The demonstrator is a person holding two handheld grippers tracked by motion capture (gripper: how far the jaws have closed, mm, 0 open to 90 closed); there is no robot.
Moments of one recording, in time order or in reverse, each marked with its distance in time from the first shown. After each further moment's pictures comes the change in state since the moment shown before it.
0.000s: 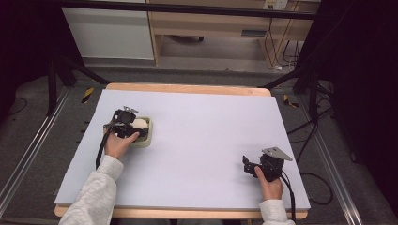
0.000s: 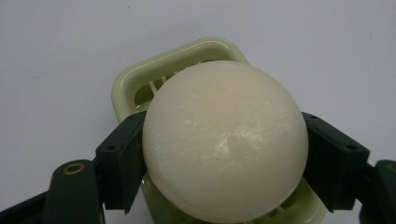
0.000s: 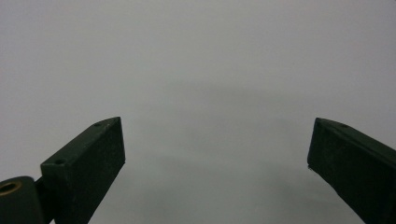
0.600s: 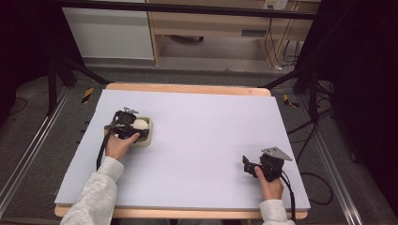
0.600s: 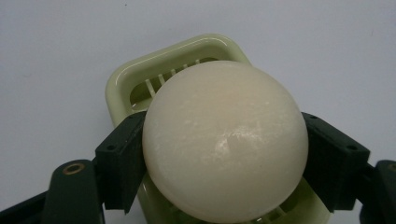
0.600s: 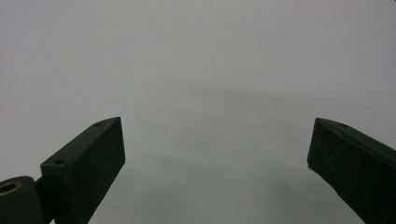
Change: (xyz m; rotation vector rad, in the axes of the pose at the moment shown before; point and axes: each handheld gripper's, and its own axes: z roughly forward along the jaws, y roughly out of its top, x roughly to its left) left arm -0.001 -0.004 0.004 -0.013 -0.004 0.000; right arm 0.000 0.000 0.000 0.000 -0.002 -0.003
